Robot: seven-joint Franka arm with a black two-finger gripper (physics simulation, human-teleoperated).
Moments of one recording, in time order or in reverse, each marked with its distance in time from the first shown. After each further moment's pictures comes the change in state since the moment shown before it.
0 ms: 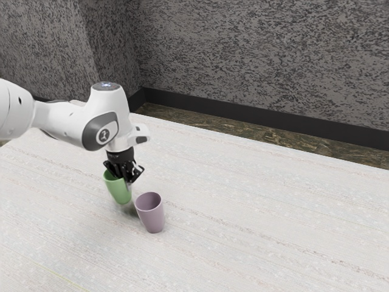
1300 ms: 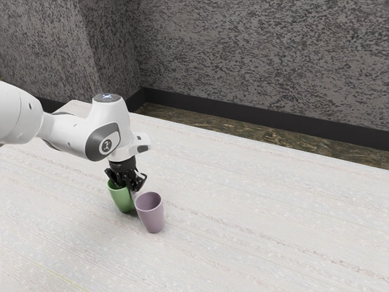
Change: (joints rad) arm 0.005 0.066 0.007 -0.019 -0.023 0.089 0.011
